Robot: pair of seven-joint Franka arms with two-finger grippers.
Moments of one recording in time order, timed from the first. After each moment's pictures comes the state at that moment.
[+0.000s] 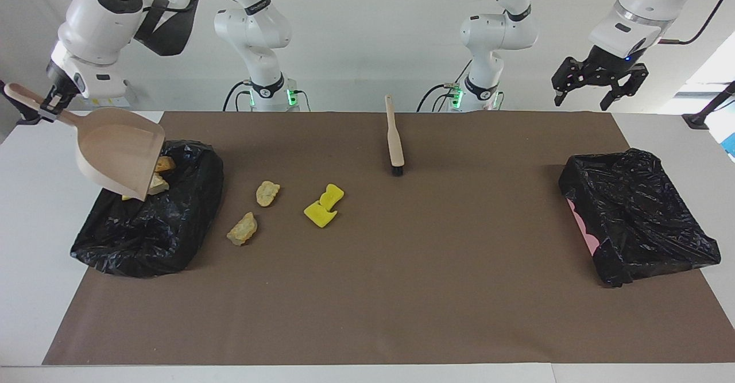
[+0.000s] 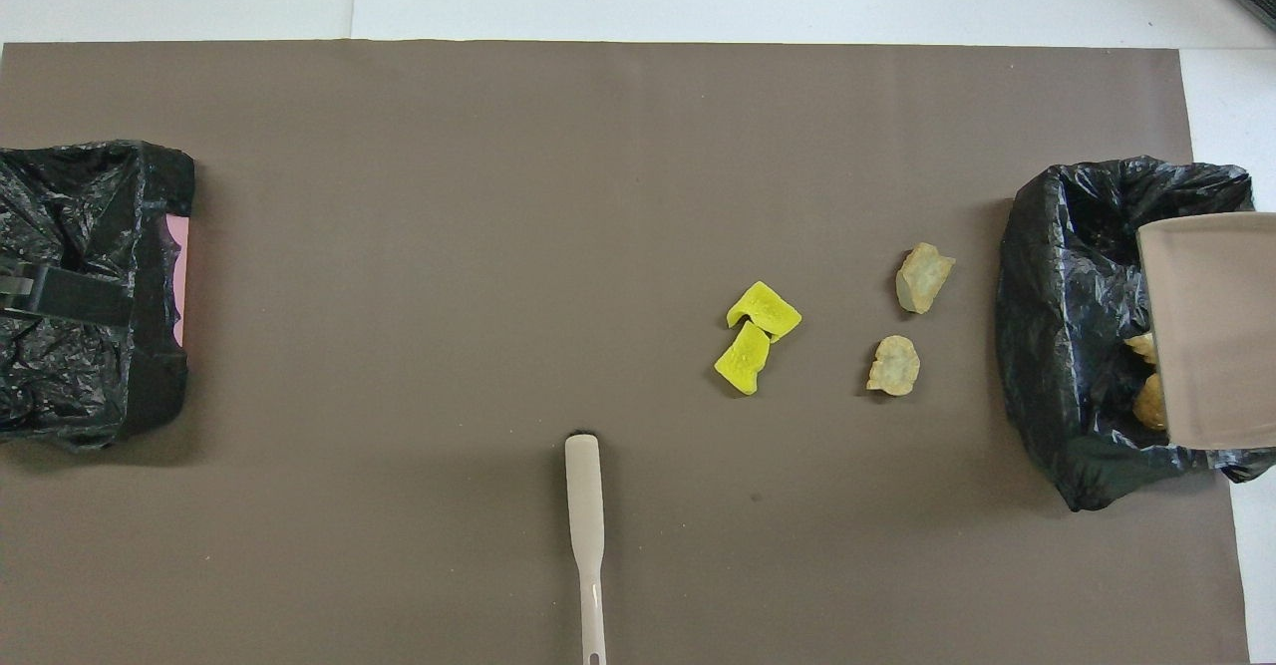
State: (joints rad) left arm -0.10 -0.05 0.01 -1.51 0.00 1.45 0.11; right arm -0.18 -0.16 -0.02 -1.94 -0.76 1.94 -1.53
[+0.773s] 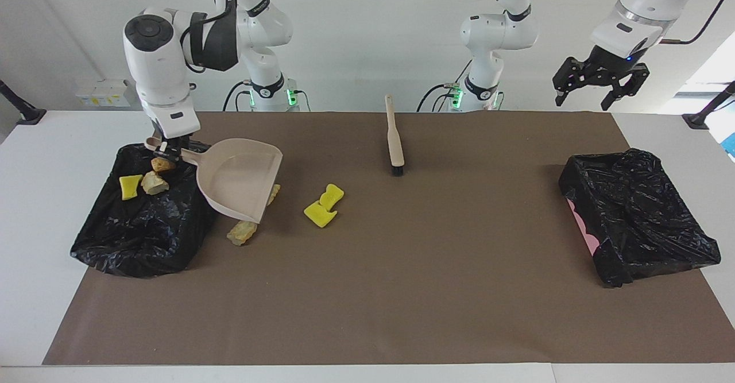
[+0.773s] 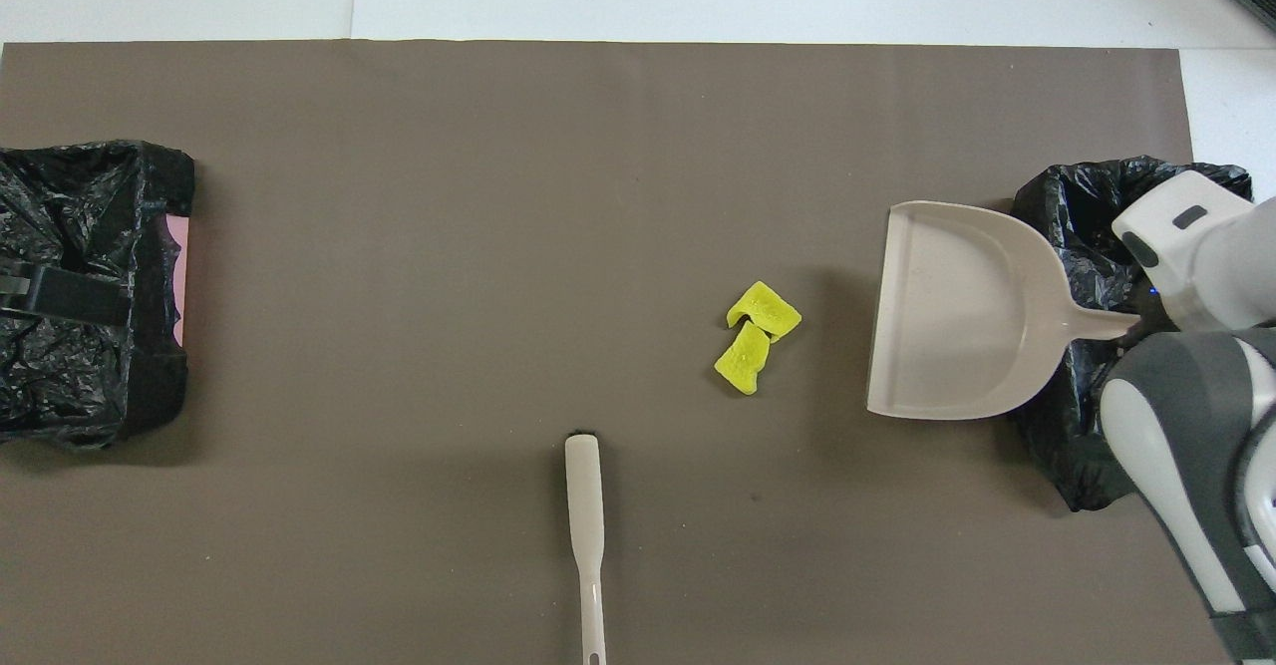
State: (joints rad) left arm -0.10 -0.05 0.01 -1.51 0.00 1.45 0.11; right arm 0.01 -0.04 -0.01 -1.97 -0.22 1.86 -1.26
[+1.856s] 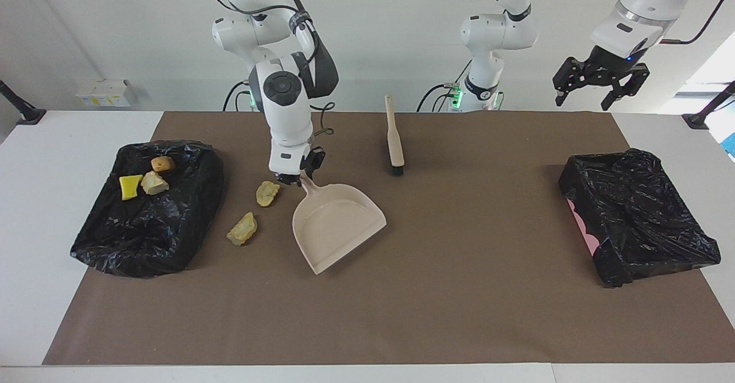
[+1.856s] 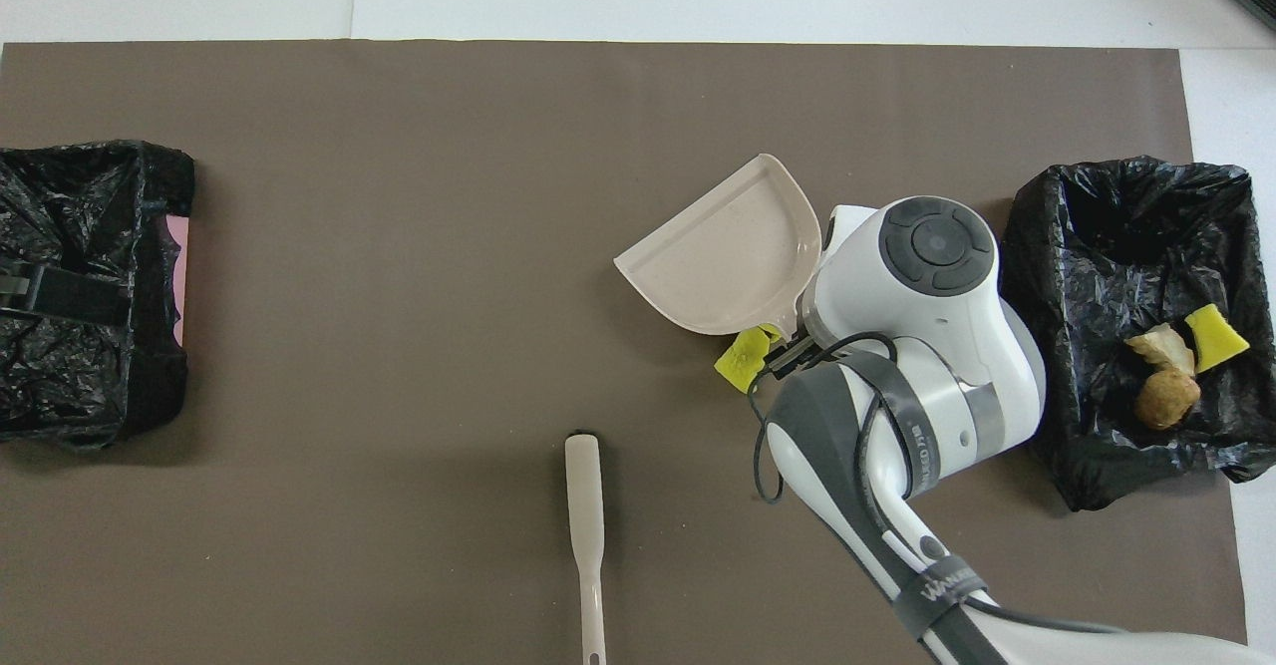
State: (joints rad) left arm -0.10 -0.05 0.01 -1.51 0.00 1.45 0.11; right arm 0.38 0.16 -0.01 -1.95 0.03 2.03 -0.16
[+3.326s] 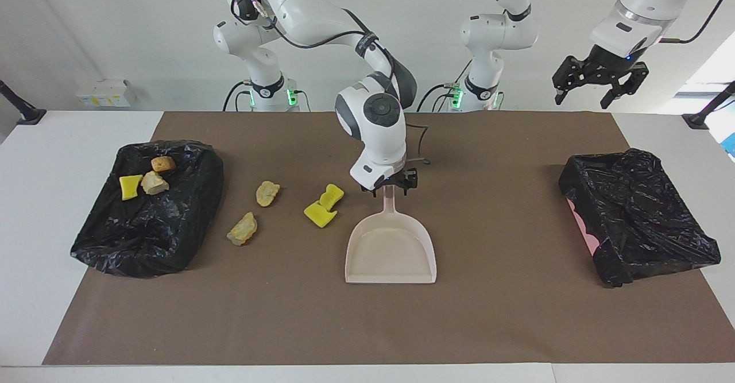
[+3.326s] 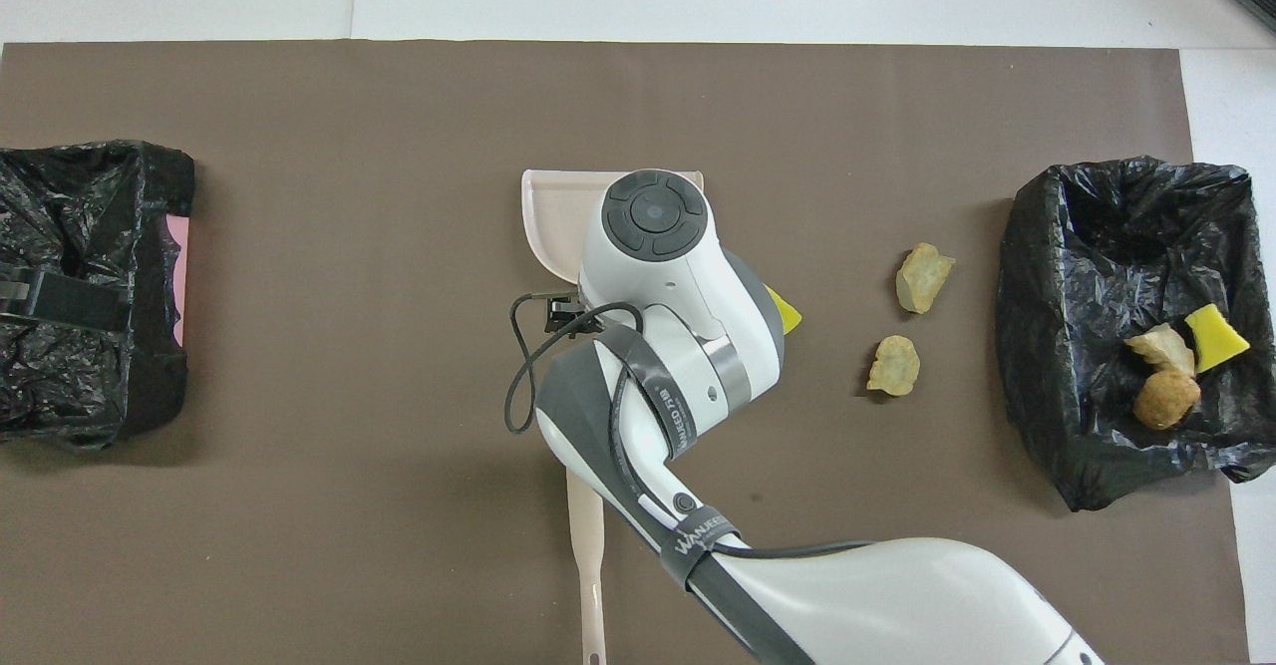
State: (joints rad) left arm -0.10 -0.05 0.01 -1.51 0.00 1.44 0.11; right arm 0.61 0.50 -0.01 -1.48 0.16 1.94 0.53
